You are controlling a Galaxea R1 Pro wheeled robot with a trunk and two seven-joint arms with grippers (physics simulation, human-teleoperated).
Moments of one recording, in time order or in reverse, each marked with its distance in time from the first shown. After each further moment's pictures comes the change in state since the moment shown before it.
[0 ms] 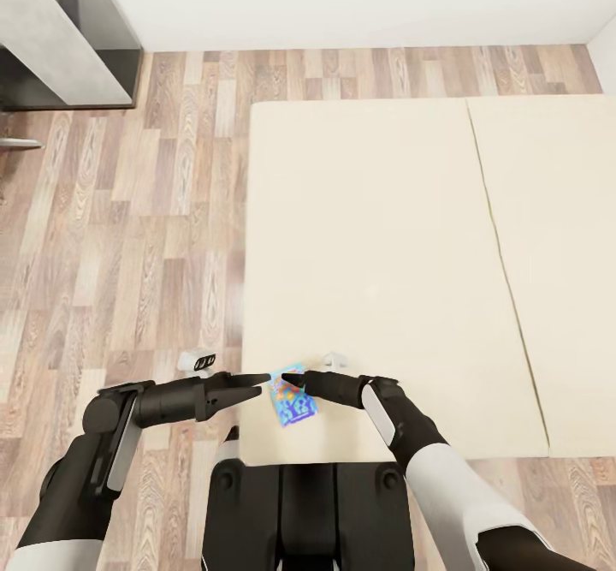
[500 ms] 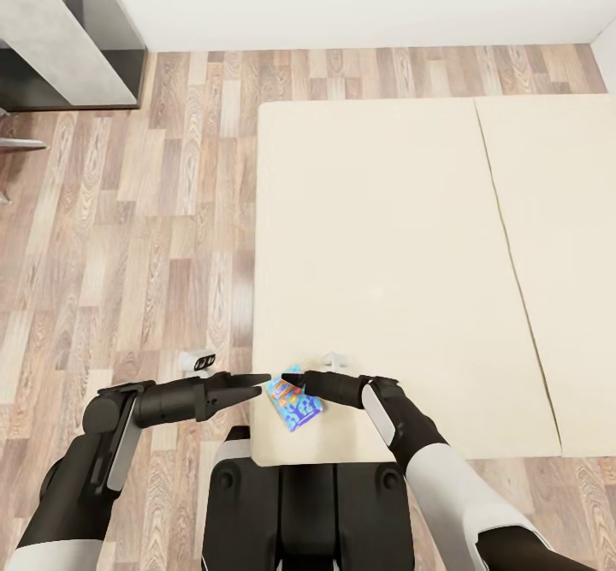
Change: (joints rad) left arm 0.000 0.000 0.000 0.000 0.000 0.000 0.000; right arm 0.000 0.000 0.001 0.000 0.000 0.000 0.000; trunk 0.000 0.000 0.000
